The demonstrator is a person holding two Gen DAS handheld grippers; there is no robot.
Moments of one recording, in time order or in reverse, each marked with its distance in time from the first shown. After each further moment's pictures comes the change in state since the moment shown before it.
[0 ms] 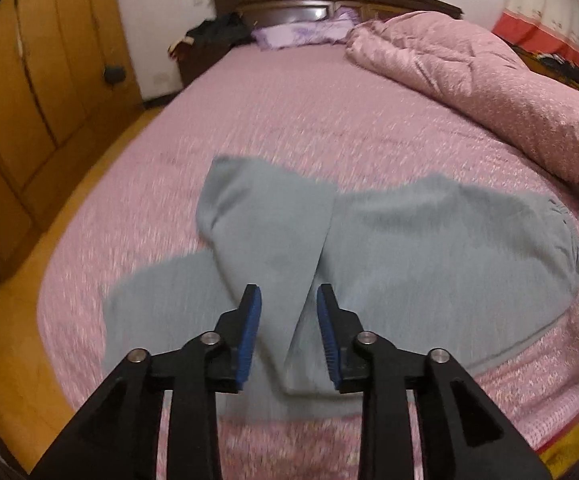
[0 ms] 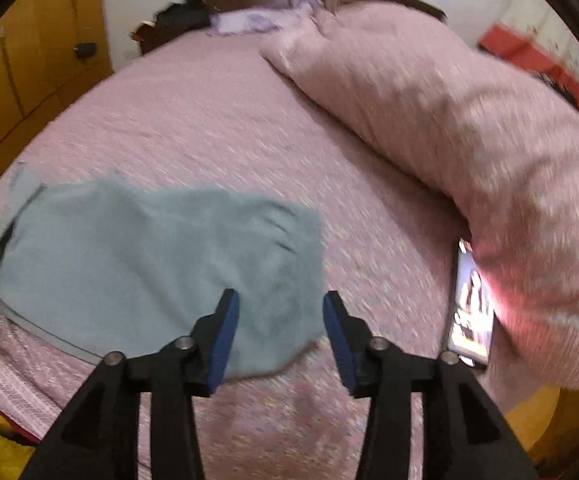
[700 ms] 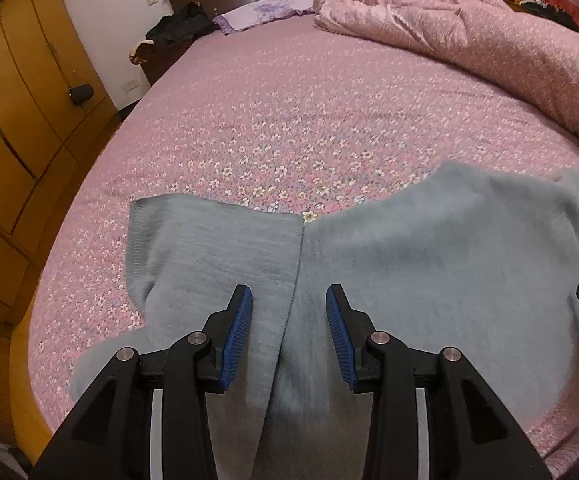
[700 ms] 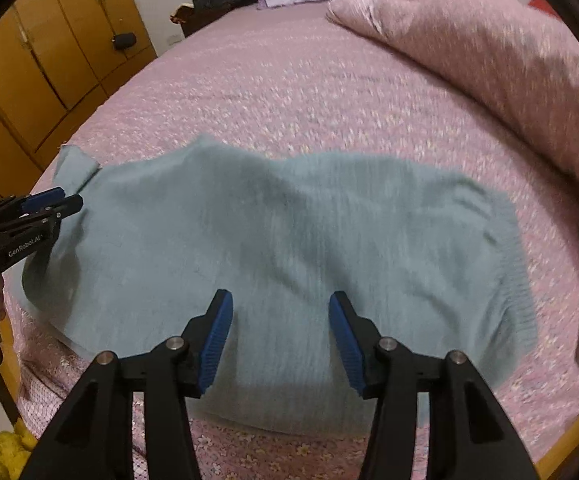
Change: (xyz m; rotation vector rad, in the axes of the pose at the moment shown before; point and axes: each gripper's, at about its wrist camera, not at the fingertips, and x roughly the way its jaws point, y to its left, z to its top) left arm 0.092 -0.038 0.048 0.148 0.106 0.029; right arm 0.076 0.084 -0.001 0.056 0.117 0.241
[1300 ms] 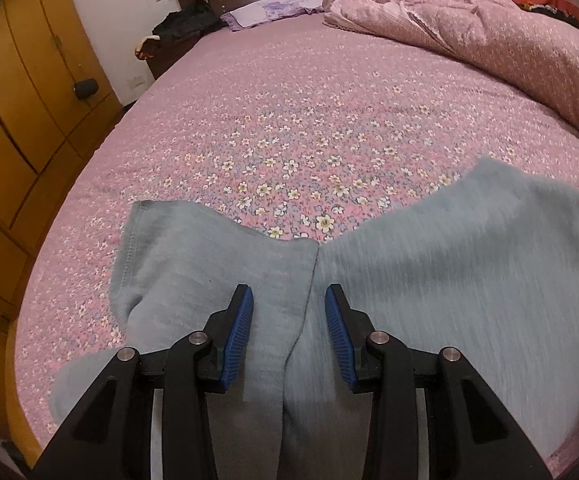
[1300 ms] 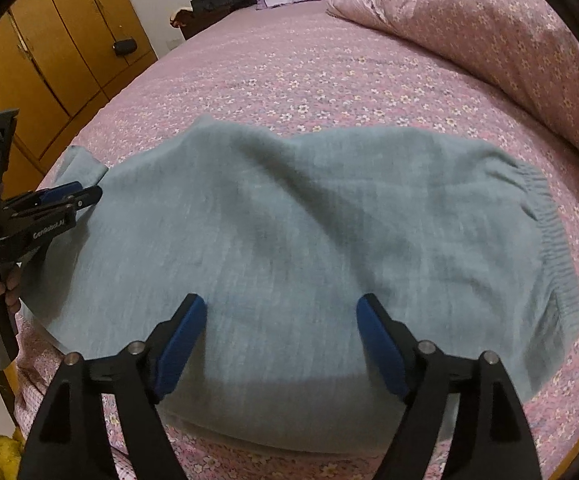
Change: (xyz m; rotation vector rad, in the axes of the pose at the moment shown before) left arm 0.034 0.005 0.006 -0.034 -0.015 0.000; right arm 0.020 0.007 -0.012 0.015 -0.029 0.030
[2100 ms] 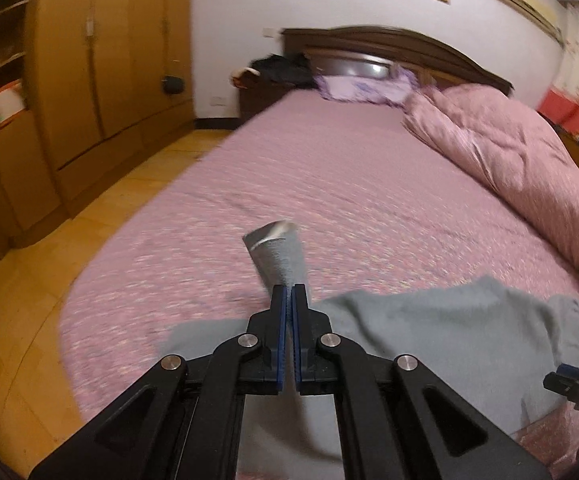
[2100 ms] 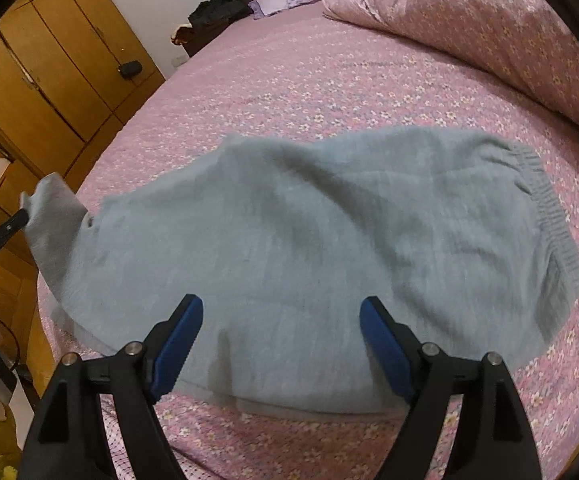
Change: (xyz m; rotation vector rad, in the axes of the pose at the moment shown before) left arm -0.133 0.114 -0.054 -0.375 -0.253 0.066; right arm -0.025 0.010 -0.007 0.086 -0.022 0.095
